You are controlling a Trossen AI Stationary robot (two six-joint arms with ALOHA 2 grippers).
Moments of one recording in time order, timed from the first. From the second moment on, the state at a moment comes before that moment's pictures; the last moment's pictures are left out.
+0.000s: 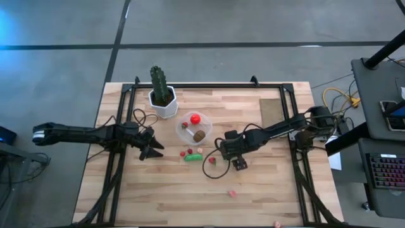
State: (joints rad) left arm 0.09 0.52 0.04 -0.01 0.35 -0.63; right arm 0.16 1.73 1.02 -0.56 0.07 -0.14
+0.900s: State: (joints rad) left arm 0.09 0.52 0.04 -0.01 0.34 -0.70; right arm 0.12 1.81 1.21 -0.80 0.11 -0.11
